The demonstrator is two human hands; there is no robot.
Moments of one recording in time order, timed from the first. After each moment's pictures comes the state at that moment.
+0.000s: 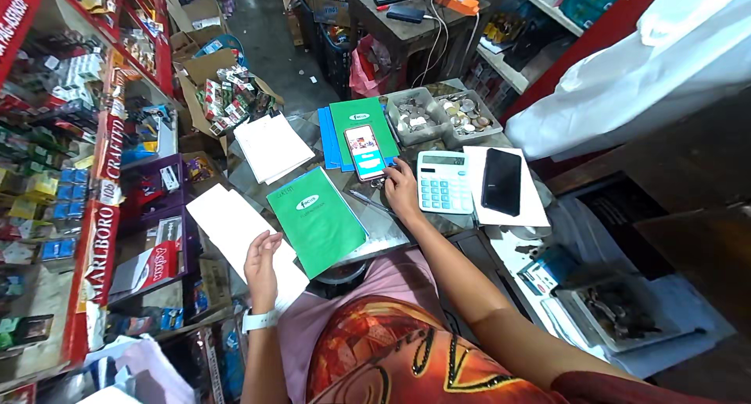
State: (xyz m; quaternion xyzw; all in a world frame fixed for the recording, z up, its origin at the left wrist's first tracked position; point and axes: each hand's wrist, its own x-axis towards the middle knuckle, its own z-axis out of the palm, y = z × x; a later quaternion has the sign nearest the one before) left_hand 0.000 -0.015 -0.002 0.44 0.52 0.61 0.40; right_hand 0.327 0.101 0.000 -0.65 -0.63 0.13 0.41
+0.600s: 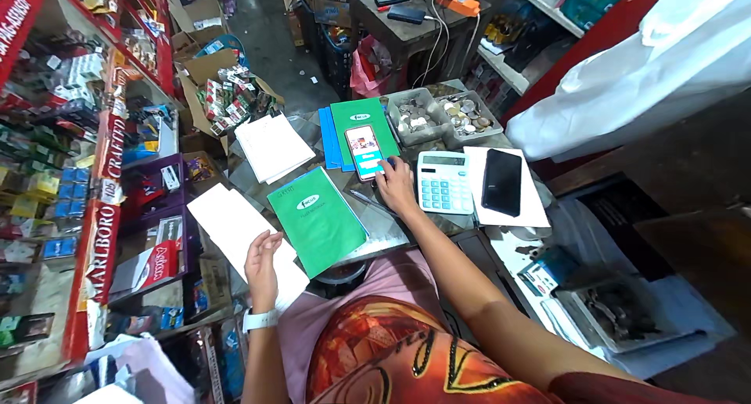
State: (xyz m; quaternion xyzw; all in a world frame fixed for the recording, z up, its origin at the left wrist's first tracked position) left_hand 0.001 -0.016 -0.003 0.43 0.52 0.62 0.40; right_hand 0.325 0.117 0.003 -0.67 -0.67 0.11 0.29
